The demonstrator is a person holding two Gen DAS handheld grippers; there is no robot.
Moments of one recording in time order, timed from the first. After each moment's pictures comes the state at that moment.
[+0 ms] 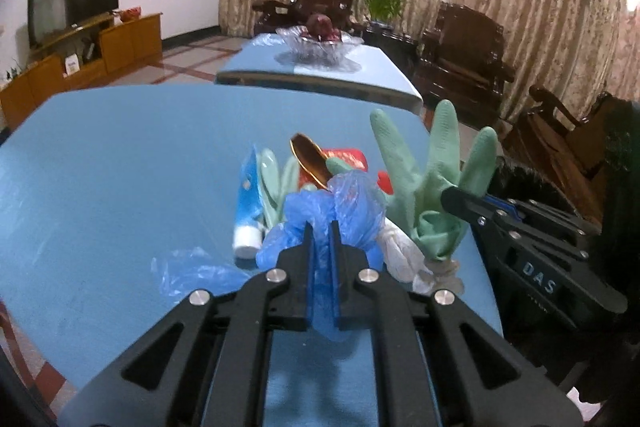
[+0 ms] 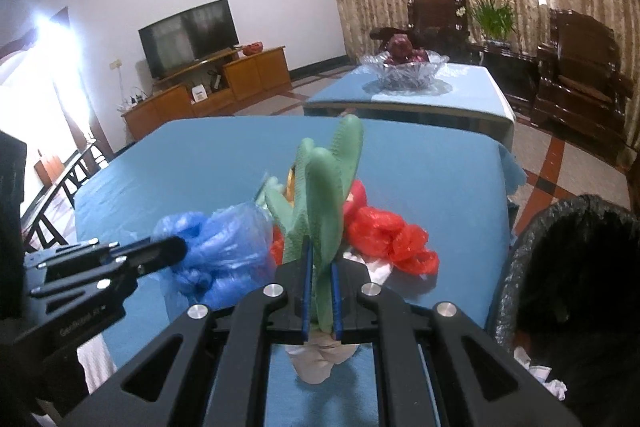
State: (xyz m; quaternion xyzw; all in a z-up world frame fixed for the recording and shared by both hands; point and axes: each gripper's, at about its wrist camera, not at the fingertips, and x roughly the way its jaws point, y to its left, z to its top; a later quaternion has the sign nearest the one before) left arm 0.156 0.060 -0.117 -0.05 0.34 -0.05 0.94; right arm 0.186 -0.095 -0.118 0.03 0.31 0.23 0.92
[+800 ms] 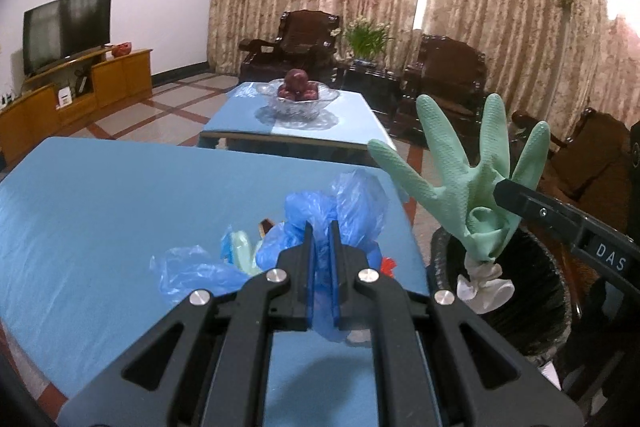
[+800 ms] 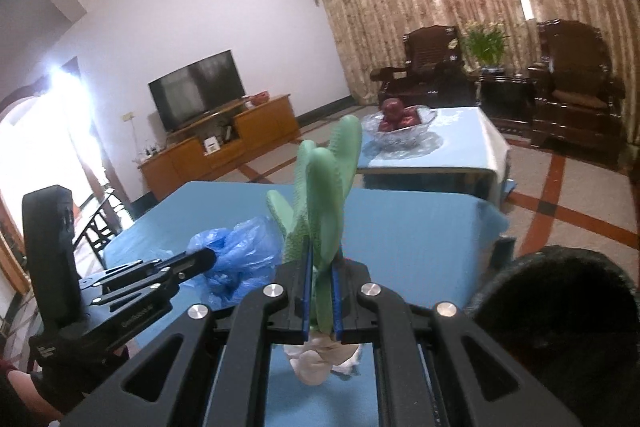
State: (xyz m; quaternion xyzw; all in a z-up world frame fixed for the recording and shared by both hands) left arm 0.167 0.030 -0.039 -0.05 0.28 -0.07 0.96; right arm 0.172 -0.167 -0.027 0.09 0.25 0.22 0.94
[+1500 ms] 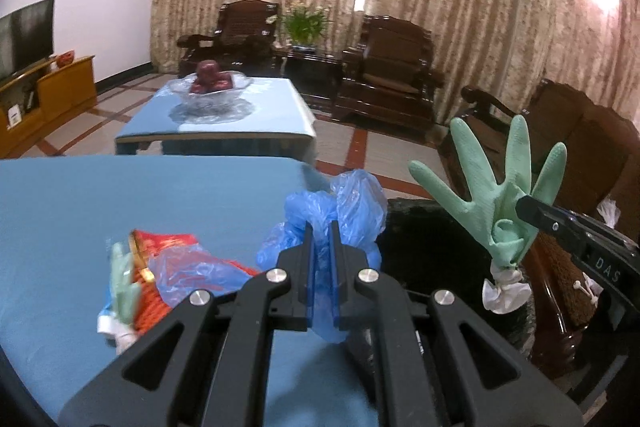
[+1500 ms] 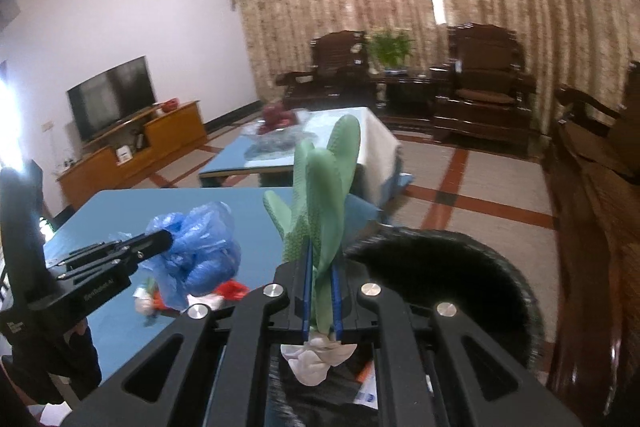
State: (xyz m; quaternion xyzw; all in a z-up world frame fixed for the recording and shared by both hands) left arm 0.205 -0.101 -0.061 -0.02 0.29 -0.17 0.94; right arm 0.139 -0.298 -0.040 0.08 0.26 0.05 0.96
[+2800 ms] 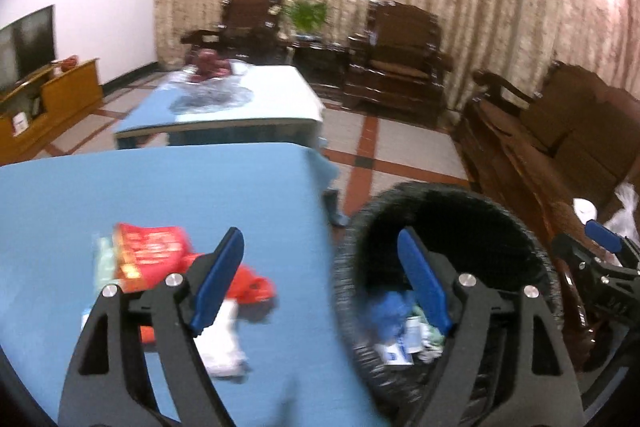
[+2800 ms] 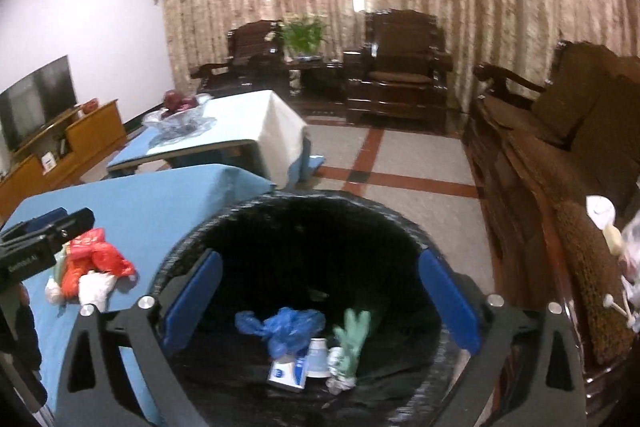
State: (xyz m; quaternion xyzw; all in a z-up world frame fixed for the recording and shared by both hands) left arm 0.212 -0.104 -0.087 0.00 0.30 -0.13 0.94; right arm 0.143 -0.333 -0.080 0.07 0.29 -0.07 0.95
